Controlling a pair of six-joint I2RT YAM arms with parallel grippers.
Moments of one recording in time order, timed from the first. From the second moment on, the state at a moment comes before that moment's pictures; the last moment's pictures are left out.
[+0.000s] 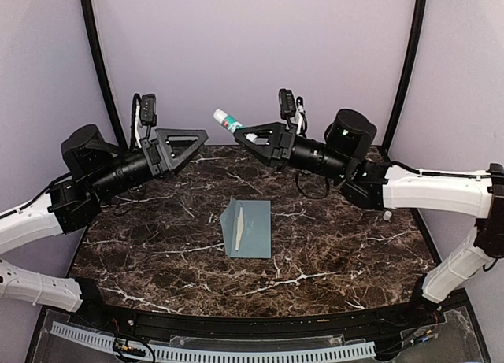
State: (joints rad) left arm -0.86 0.98 0.86 0.28 0.23 -0.77; right arm 0.97 1.49 1.12 0.61 -0.38 0.98
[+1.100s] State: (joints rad) left arm -0.79 1.11 0.92 0.27 0.59 -0.88; right arm 0.92 1.45 1.23 0.18 -0.76 0.78
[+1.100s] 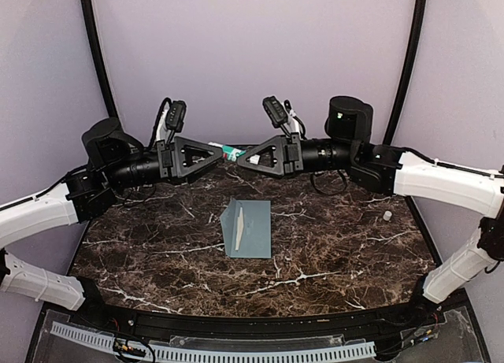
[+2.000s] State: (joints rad) left arm -0.78 1.15 0.92 0.31 0.61 -0.92; right arm 0.91 1.47 1.28 0.04 -0.77 0.69
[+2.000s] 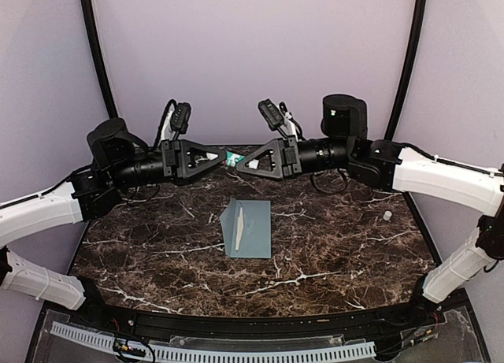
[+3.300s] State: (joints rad) left arm -0.78 1.14 0.87 0.45 0.55 -1.00; right arm 0.98 1.50 1.22 0.35 -0.57 0.81
